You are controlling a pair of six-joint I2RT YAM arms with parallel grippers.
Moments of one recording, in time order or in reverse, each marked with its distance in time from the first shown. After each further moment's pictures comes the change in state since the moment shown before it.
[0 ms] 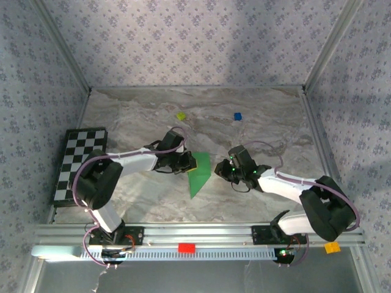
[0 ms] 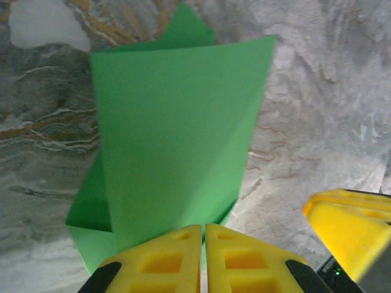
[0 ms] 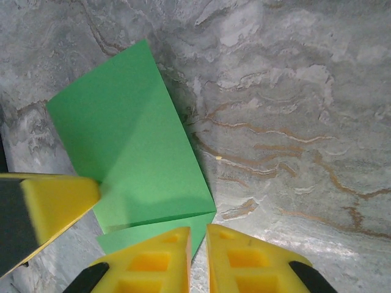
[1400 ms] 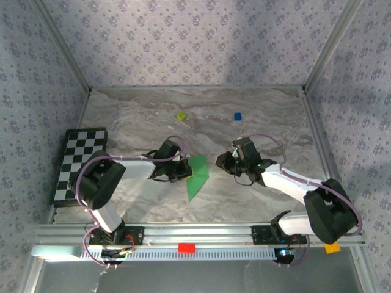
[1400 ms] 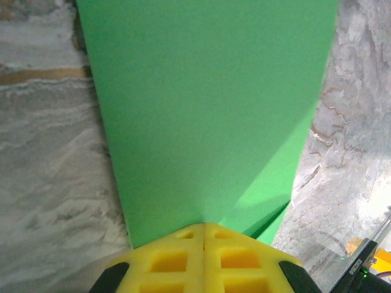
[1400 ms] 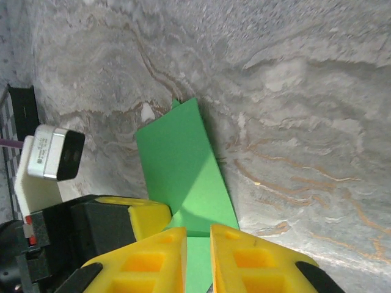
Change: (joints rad) left arm 0.000 -0.022 -0.161 0.145 -0.011 -0.016; right arm -0.080 -0.013 0.083 -0.055 -0.106 -0.071
